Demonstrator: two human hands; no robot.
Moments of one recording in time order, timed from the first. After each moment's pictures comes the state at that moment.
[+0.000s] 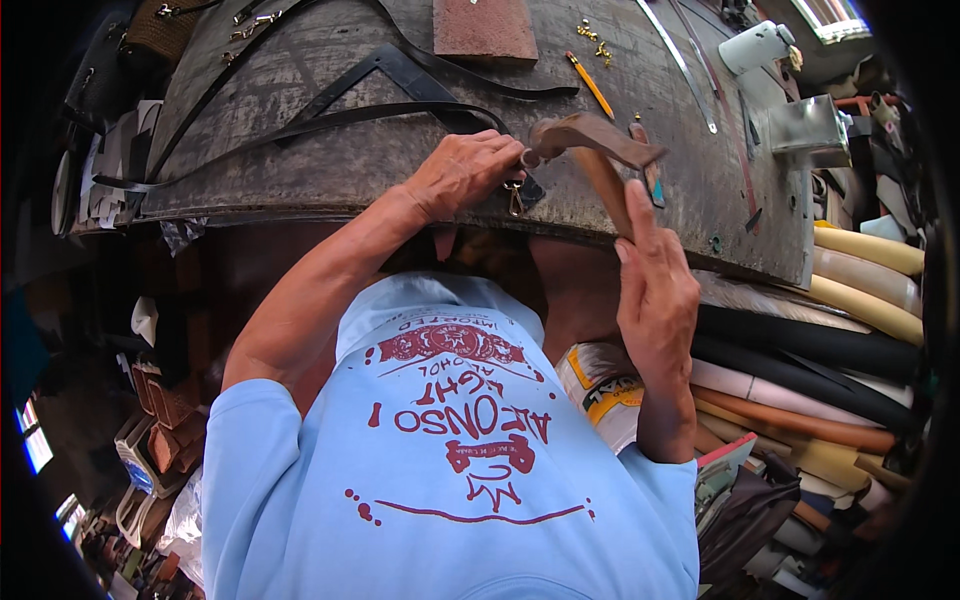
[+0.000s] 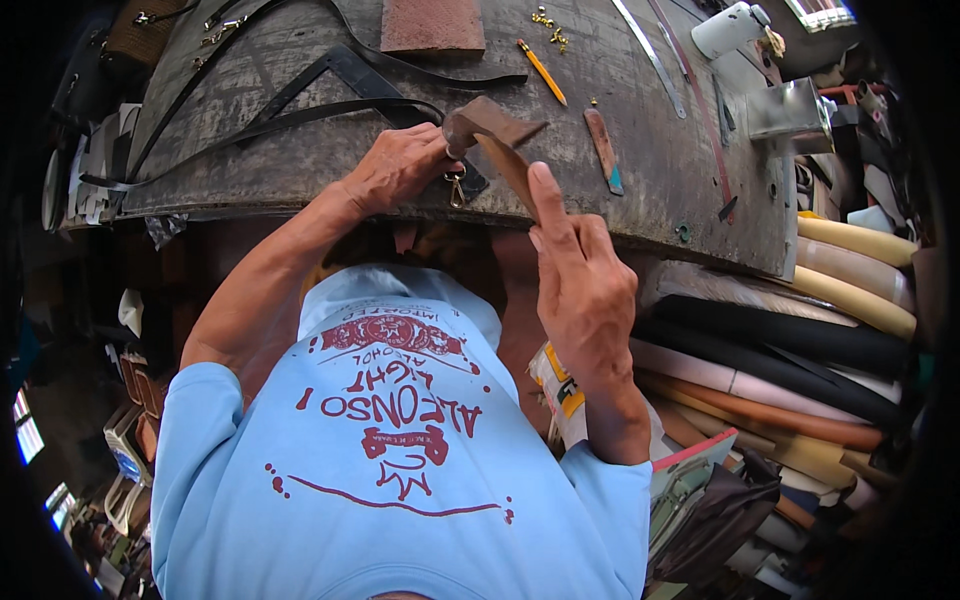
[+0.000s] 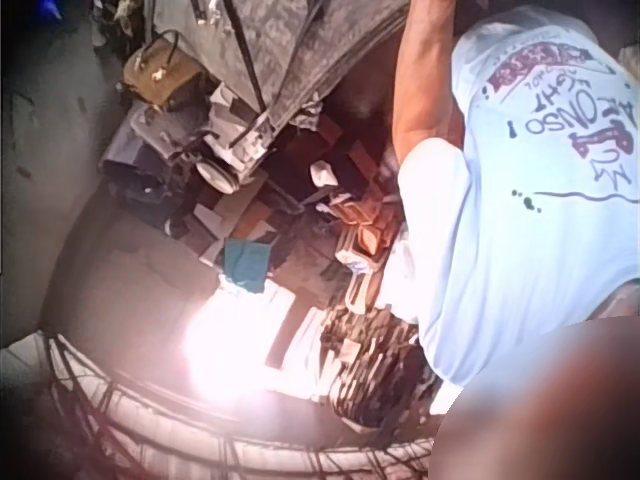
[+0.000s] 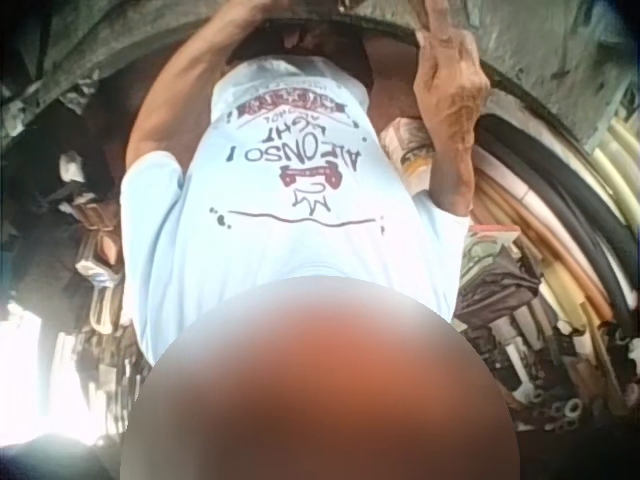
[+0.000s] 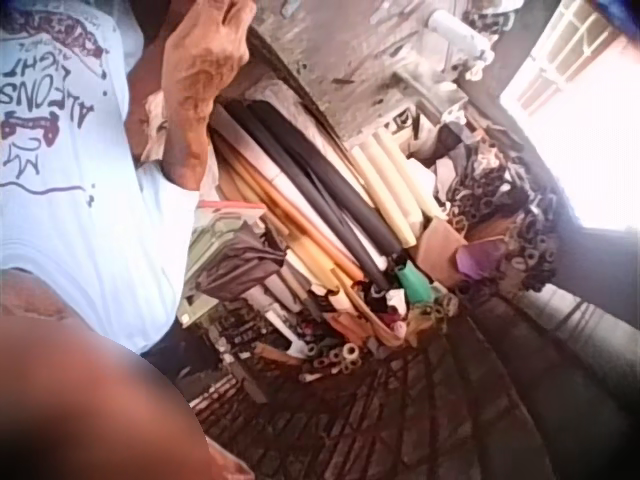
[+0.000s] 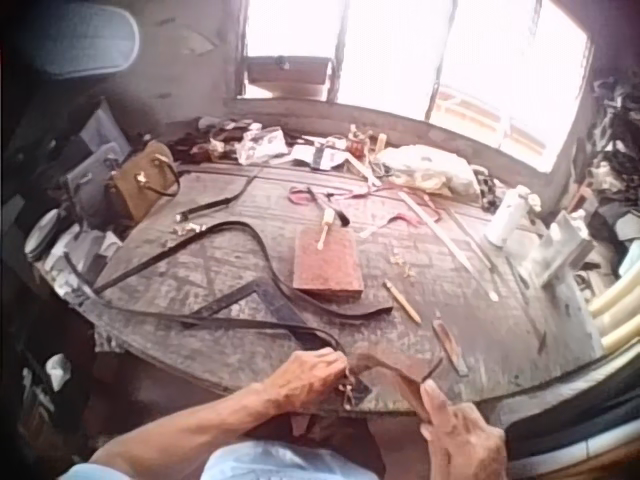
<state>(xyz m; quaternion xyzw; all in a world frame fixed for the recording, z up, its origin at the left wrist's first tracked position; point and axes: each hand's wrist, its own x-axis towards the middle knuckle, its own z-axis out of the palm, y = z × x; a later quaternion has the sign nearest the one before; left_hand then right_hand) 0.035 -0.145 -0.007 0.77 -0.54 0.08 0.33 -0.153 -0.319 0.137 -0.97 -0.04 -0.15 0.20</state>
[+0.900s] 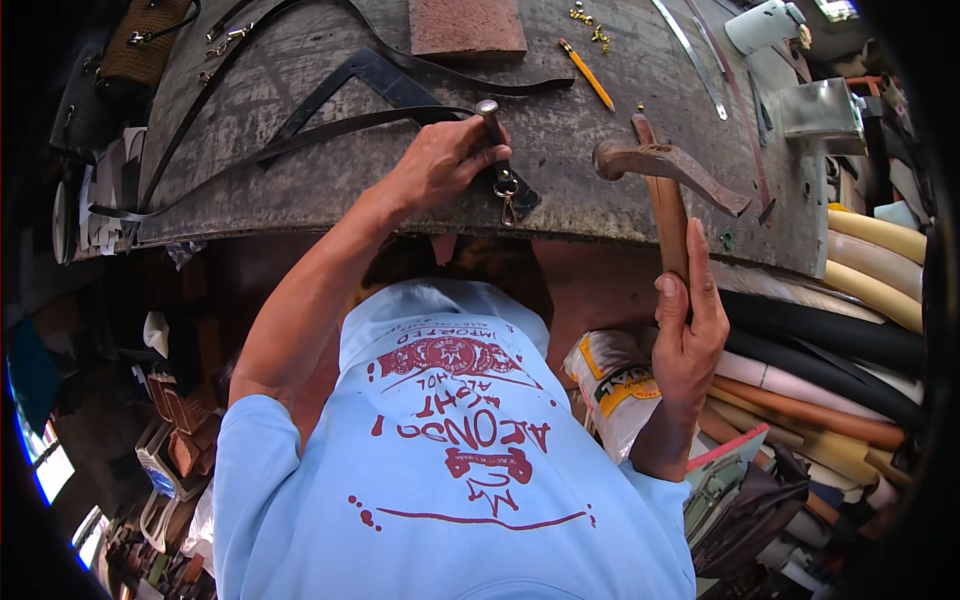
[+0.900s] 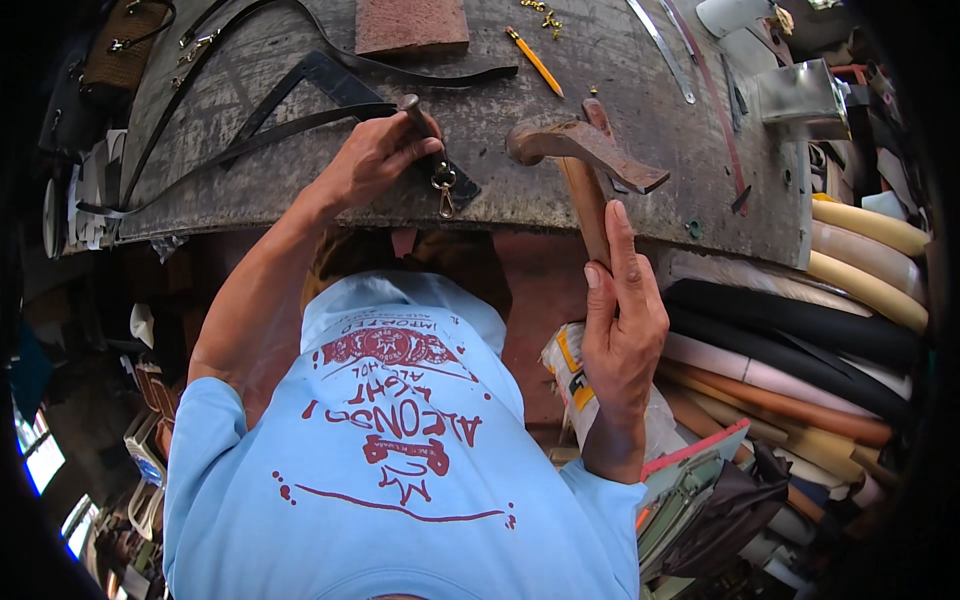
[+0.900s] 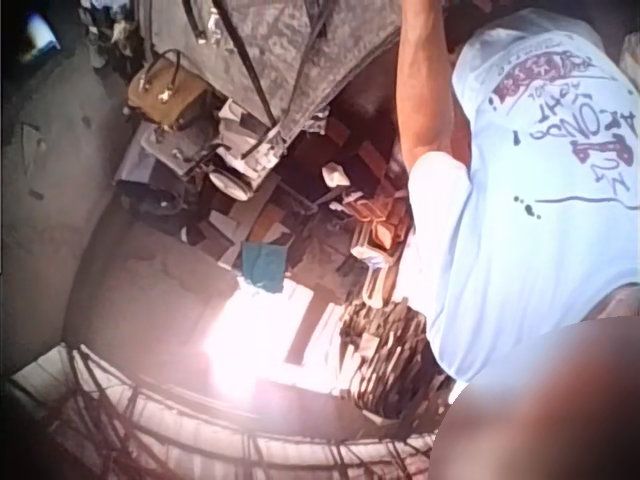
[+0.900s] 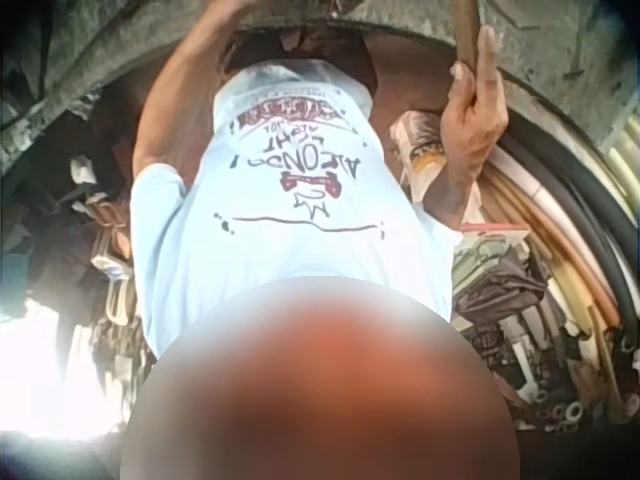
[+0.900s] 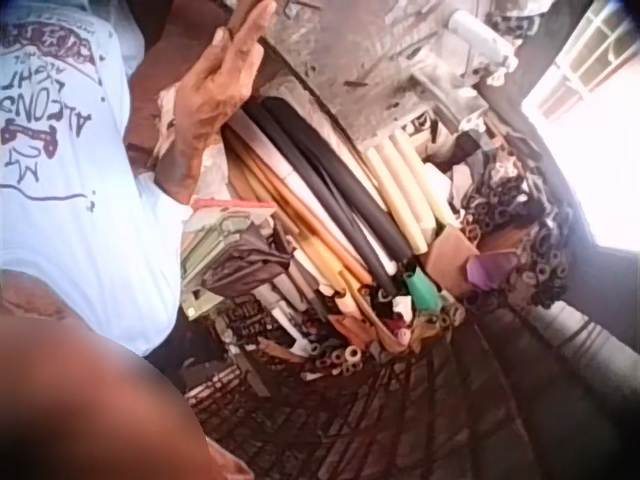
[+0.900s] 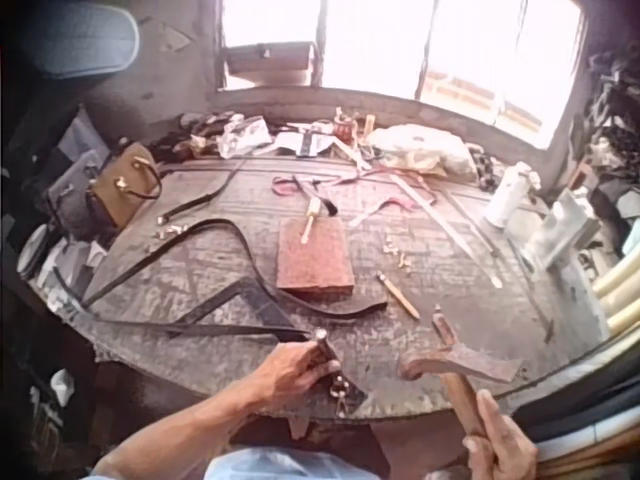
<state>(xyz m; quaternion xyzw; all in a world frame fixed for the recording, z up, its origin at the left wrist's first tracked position) 0.051 -0.146 0.005 0.77 -0.36 -0.14 0.51 -0.175 -0.351 0.126 -0.93 0.09 -0.16 0.31</state>
